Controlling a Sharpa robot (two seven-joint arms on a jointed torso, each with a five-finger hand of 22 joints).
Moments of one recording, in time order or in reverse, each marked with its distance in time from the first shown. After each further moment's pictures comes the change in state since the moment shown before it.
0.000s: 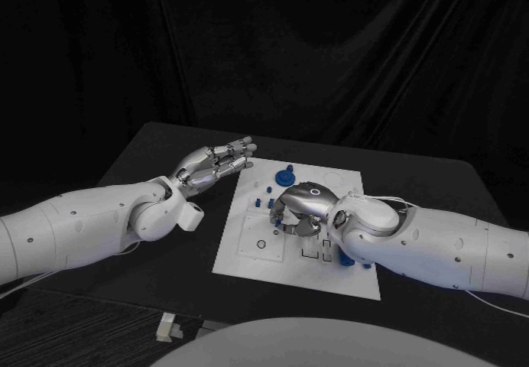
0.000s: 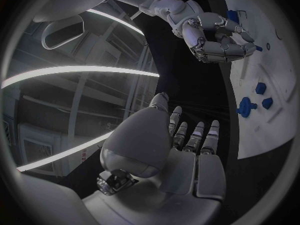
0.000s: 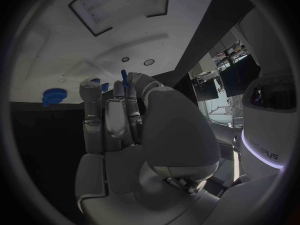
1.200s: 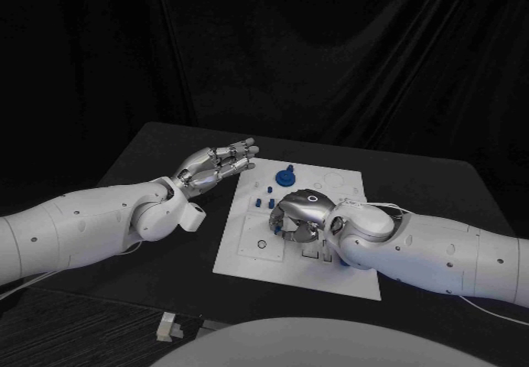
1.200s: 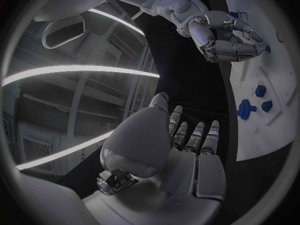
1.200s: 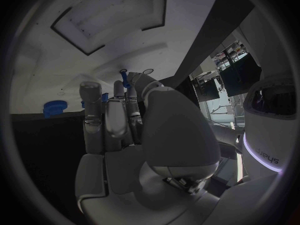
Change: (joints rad) left arm -0.003 0.007 0.000 -0.007 0.000 0.012 0.000; left_hand 0.000 0.000 0.000 0.000 0.000 0.022 0.014 0.000 0.000 0.002 0.009 0.000 0.000 0.000 0.000 0.000 0.000 0.000 -0.012 -0.005 0.000 -0.001; right arm -0.032 0.022 0.002 -0.030 -0.001 0.014 -0.007; right_hand 0.000 0.000 -0.011 -0.011 0.000 0.000 0.000 0.000 0.007 0.007 0.000 0.000 0.001 0.000 0.000 0.000 0.000 0.000 0.000 0.000 0.000 0.000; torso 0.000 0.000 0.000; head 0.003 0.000
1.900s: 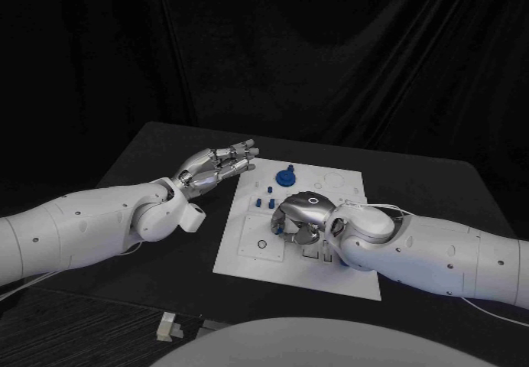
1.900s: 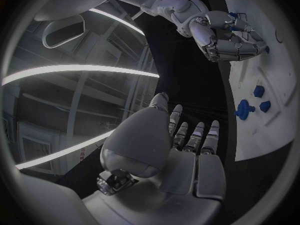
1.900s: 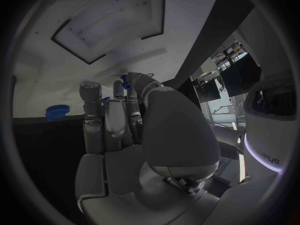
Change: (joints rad) left arm -0.005 0.003 0.000 -0.008 0.000 0.008 0.000; left_hand 0.000 0.000 0.000 0.000 0.000 0.028 0.003 0.002 0.000 -0.005 0.005 0.000 0.000 0.000 0.000 0.000 0.000 0.000 0.000 0.000 0.000 0.000; right arm -0.005 -0.003 -0.001 0.000 0.000 0.020 -0.013; right_hand 0.000 0.000 0.011 -0.011 0.000 0.000 0.000 -0.008 0.000 0.004 0.004 -0.007 -0.003 0.000 0.000 0.000 -0.008 0.000 0.000 0.000 0.000 0.000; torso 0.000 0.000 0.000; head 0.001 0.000
